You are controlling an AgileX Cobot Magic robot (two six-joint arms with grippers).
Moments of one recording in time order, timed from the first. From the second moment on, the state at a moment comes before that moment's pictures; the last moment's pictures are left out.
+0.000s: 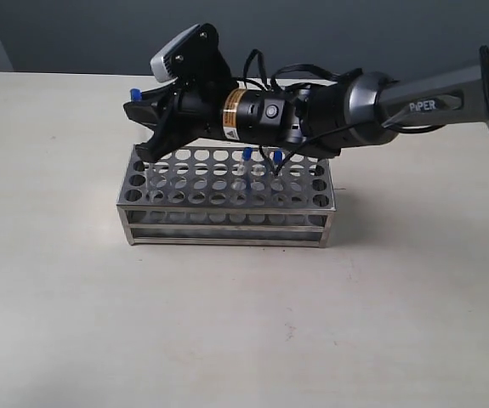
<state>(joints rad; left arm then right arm) 0.34 0.00 0.00 0.47 0.29 -0.51 0.74 2.16 -1.37 -0.88 -0.65 0.63</state>
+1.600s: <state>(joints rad) 0.34 0.00 0.00 0.47 0.29 -0.51 0.52 1.64 -0.76 -0.80 -0.52 0.60</state>
